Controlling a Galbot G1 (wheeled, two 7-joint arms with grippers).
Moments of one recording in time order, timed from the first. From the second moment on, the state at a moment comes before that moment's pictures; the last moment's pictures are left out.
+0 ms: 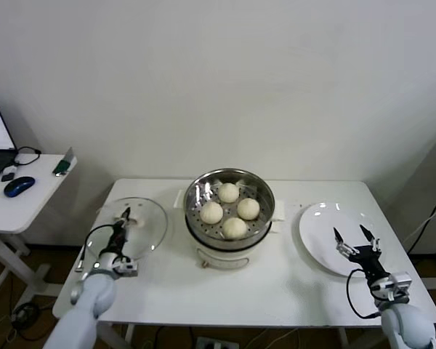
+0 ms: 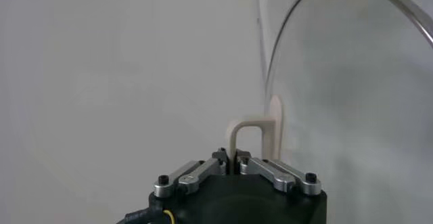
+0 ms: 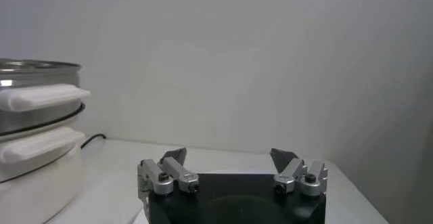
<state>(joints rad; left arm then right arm) 1.05 -1.14 -0.39 -1.36 1.25 0.11 -0.19 -1.28 1.17 0.74 1.53 0.35 0.07 -0.28</state>
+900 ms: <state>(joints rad) 1.18 -0.89 -0.33 -2.02 1.12 0.52 0.04 -1.10 1.10 0.62 1.35 0.31 0.11 -0.31</state>
